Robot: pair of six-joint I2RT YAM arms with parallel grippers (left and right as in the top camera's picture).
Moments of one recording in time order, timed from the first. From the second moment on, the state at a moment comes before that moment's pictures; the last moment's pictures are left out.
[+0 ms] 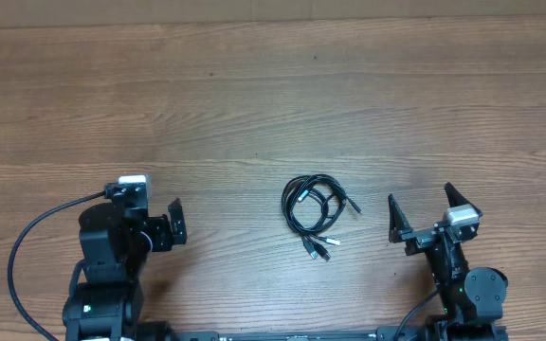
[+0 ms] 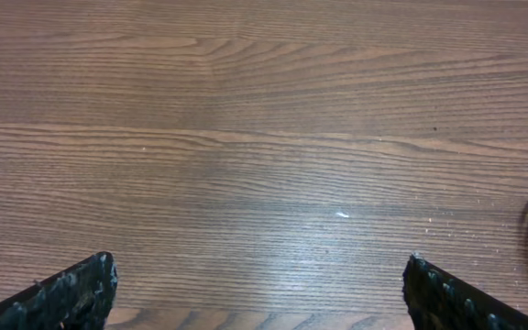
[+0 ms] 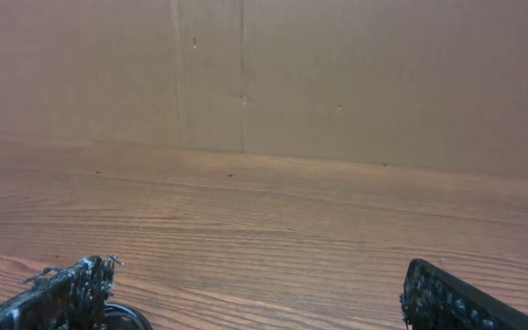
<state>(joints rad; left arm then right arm) 0.07 0.65 0.56 -0.61 0.05 -0.02 0.03 0.01 0.02 -0.02 -0.17 -0.01</state>
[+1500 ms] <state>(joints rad) 0.07 0.76 0.56 -0.62 0.06 -0.02 0.03 0.01 0.02 -0.02 -0.17 -0.01</state>
